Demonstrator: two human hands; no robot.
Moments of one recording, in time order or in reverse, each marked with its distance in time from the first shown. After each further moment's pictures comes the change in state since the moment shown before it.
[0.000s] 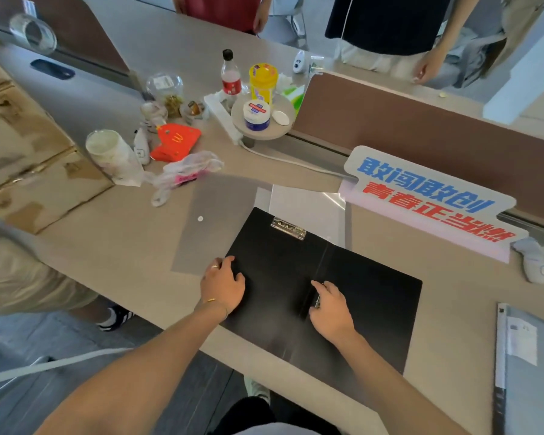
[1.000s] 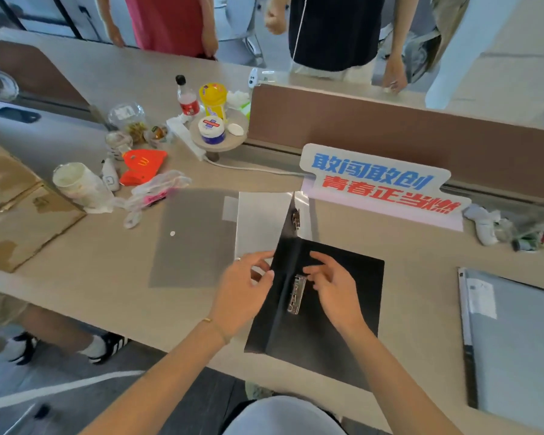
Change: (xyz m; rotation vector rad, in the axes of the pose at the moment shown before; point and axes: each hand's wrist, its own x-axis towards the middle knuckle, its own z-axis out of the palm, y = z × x) left_hand -0.124 0.126 -0.048 -0.352 -0.041 0.443; right_hand -0.079 -0.007 -0.088 0.728 0.342 -0.082
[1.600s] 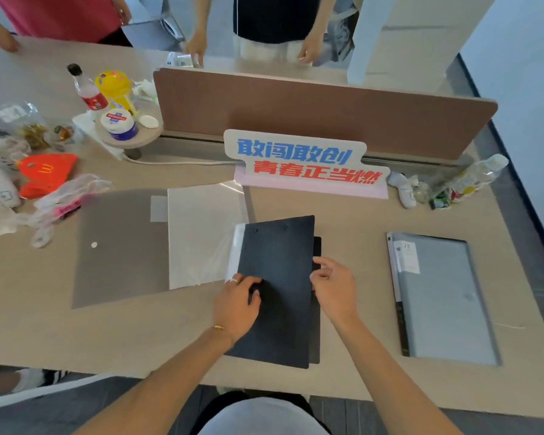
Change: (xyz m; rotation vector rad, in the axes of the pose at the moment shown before) left_hand -0.003 -0.031 0.142 0.338 -0.253 0.075; right_hand -0.001 0.081 -0.100 -0.153 0.253 0.195
